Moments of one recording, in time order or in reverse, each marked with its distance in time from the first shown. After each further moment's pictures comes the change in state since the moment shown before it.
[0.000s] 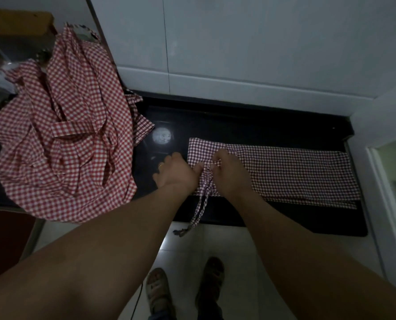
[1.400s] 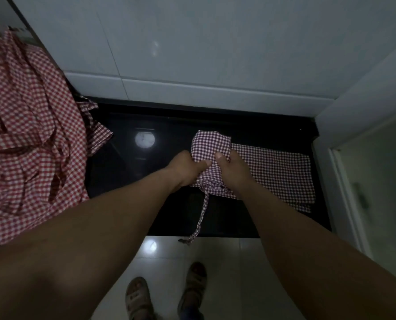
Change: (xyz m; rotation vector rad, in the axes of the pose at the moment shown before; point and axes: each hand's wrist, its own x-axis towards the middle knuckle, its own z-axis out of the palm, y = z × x) left_hand 0.019 0.098 0.036 -0.514 -0.390 0.182; right_hand 0.029 0.083 -0.072 0.449 -0.058 0.390
